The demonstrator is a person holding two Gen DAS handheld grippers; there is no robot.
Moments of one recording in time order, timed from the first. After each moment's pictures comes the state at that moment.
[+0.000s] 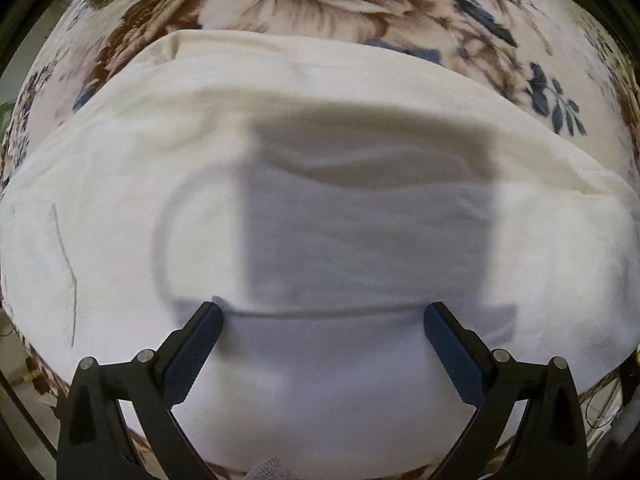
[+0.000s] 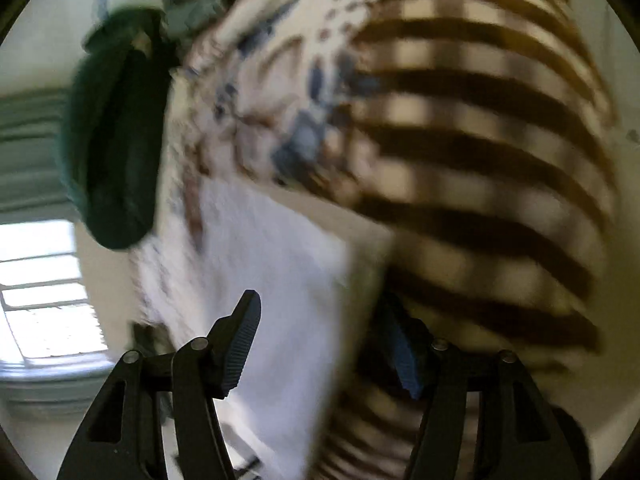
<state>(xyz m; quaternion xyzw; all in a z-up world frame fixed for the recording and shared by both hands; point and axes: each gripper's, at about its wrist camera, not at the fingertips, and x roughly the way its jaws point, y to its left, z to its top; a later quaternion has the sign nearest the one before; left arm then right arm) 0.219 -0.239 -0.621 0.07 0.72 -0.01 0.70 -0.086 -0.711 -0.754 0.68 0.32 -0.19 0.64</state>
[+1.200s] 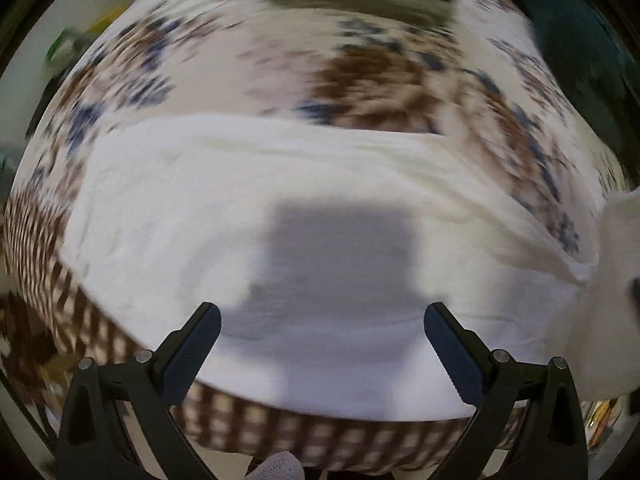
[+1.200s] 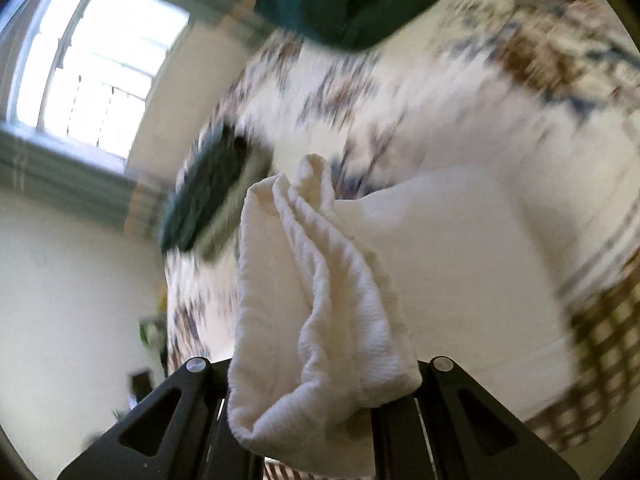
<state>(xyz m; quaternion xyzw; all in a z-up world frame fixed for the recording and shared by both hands) 0.185 -0.037 -0.538 -0.07 0.64 0.07 0.77 0.120 -0.317 -0.633 0.42 0.46 0.03 0.78</state>
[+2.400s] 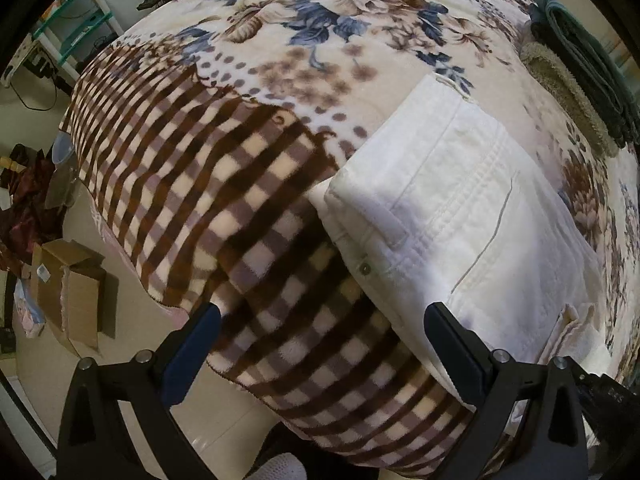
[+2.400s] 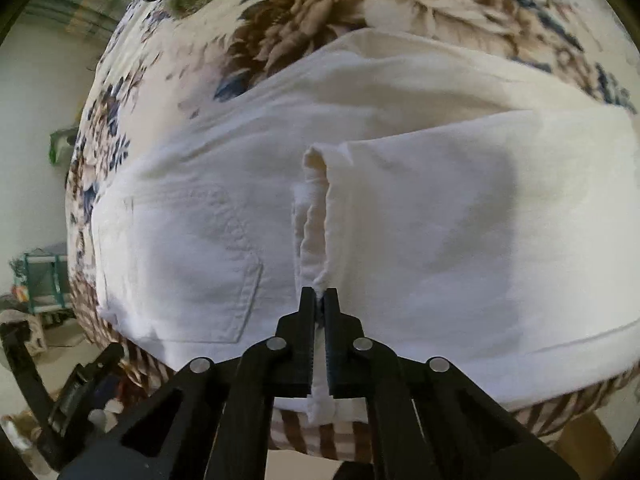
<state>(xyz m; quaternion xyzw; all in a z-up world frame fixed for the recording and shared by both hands) 0.093 0.164 -0.541 -0.21 0.60 0.23 0.73 0.164 -0.078 -0.697 0.17 0.68 0.08 0.71</state>
